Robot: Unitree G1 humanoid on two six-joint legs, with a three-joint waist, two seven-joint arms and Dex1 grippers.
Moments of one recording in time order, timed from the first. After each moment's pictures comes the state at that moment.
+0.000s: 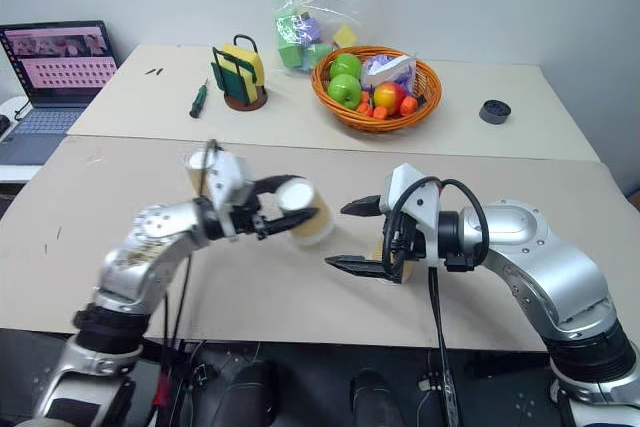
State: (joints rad) left arm -0.50 0.41 -0.20 -0.11 -0.35 0.33 -0.84; right arm -0.45 -0.82 0.07 -0.55 0.64 0.71 0.90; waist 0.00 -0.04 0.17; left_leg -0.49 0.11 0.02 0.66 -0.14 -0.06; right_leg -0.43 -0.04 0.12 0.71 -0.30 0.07
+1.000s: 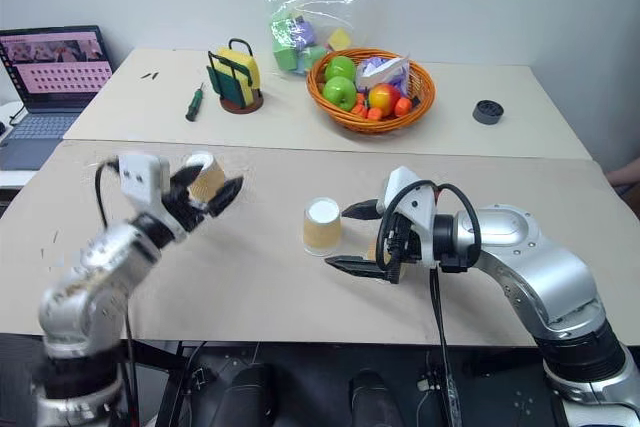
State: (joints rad) left arm -0.19 0.29 0.19 -0.47 -0.37 0.68 -0.21; right arm -0.44 -0.79 0.10 -0.52 0.60 0.73 0.91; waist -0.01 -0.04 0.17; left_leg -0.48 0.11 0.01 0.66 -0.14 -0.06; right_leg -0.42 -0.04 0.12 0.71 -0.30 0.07
